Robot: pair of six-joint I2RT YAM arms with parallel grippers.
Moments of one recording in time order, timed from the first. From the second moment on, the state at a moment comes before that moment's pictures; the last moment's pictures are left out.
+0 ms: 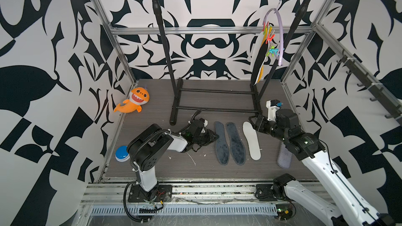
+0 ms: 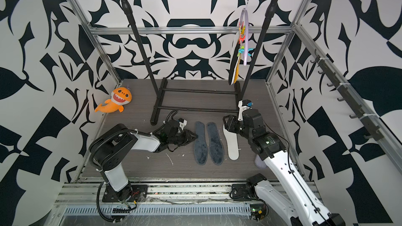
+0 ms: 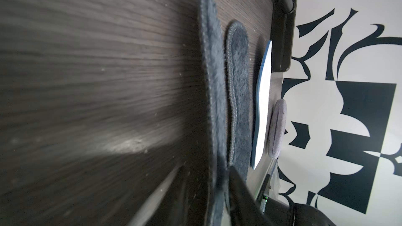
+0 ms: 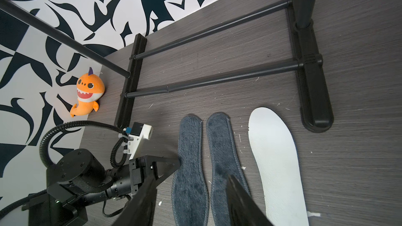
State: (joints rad) left arm -0.76 1.79 0.67 0.50 0.42 -1.10; right arm 0.36 0.83 0.90 -0.66 -0.09 0.62
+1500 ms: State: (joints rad) left arm -0.84 1.58 1.25 0.27 0.05 -0.15; right arm 0.17 0.77 1.05 -0.75 -0.08 0.56
